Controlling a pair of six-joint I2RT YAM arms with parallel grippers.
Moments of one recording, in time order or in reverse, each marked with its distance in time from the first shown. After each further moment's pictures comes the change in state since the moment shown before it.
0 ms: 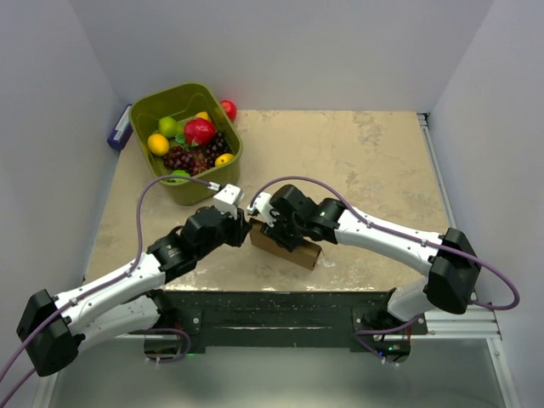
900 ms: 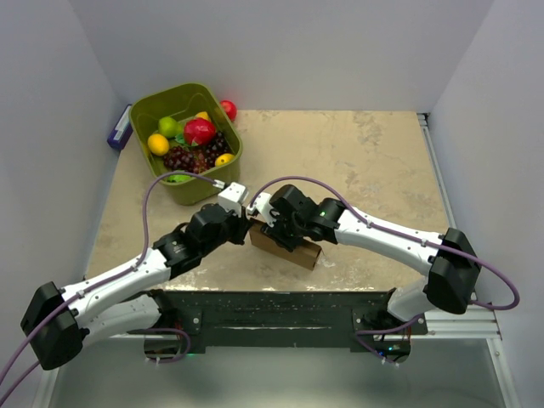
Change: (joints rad) left arm 0.000 0.058 0.026 0.036 0.003 0.021; right arm 0.000 0.000 0.000 0.000 0.000 -0.001
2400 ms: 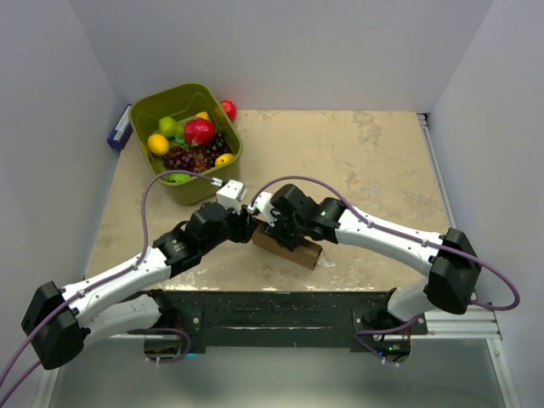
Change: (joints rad) left arm 0.009 0.012 0.013 -0.008 0.008 -0.045; right arm -0.001 -0.002 0.000 -0.004 0.003 -0.002
